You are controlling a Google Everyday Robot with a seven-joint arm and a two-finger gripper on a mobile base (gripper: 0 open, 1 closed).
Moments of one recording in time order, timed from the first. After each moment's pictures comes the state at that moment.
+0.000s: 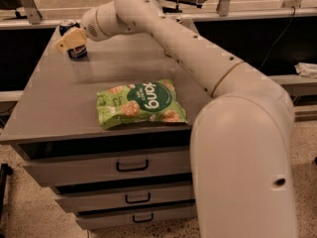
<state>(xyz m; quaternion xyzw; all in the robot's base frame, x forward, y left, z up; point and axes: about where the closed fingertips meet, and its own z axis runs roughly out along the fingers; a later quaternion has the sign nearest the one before) 0.773 0.243 0.932 -0.48 0.67 0.27 0.49</state>
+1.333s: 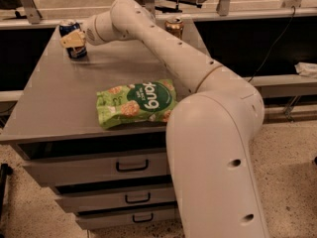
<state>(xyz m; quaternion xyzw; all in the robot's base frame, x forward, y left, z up) 0.819 0.263 0.896 -0.42 0.71 0.30 0.48</state>
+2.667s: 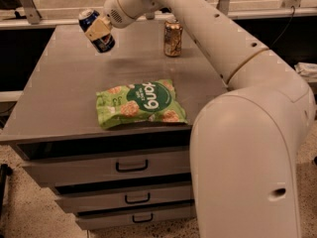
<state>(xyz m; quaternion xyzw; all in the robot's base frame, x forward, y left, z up) 0.765 0.174 0.947 -0.54 0.70 0.21 0.42</state>
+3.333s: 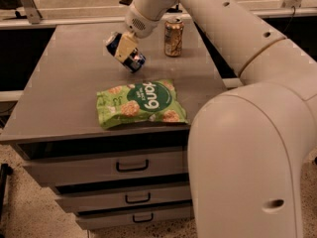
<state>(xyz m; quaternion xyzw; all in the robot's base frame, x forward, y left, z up) 0.718 0.091 0.903 -0.60 0.74 0.14 0.26</state>
